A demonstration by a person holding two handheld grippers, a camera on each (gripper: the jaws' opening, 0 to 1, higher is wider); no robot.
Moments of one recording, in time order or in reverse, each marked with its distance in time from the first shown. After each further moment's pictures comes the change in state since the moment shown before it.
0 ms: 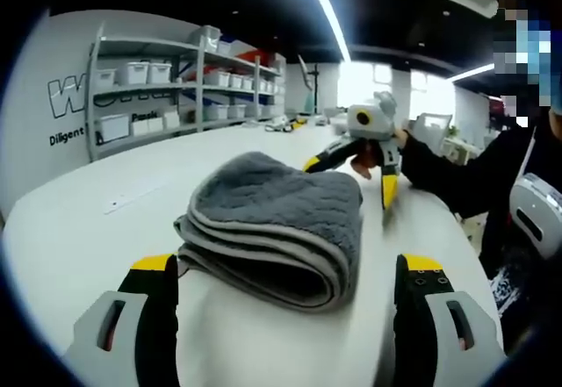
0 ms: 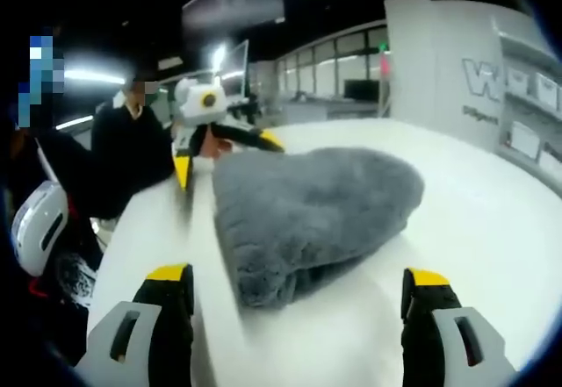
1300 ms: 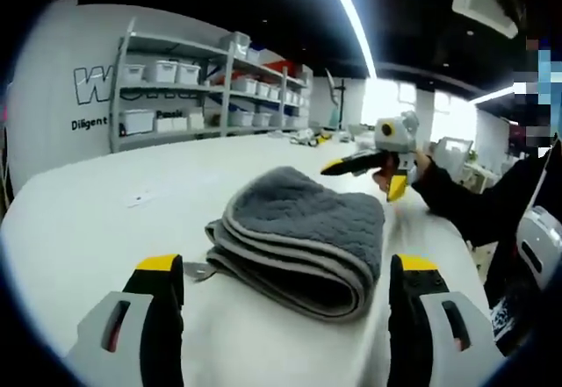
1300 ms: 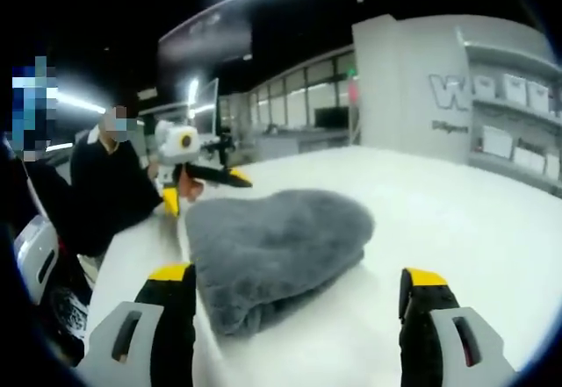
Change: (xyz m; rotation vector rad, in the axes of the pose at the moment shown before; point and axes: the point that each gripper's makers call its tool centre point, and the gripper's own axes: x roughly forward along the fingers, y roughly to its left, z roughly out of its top) left arm -0.012 0.025 0.013 -0.202 -0.071 0.066; right arm -0.020 -0.033 0.036 0.077 -0.178 -0.136
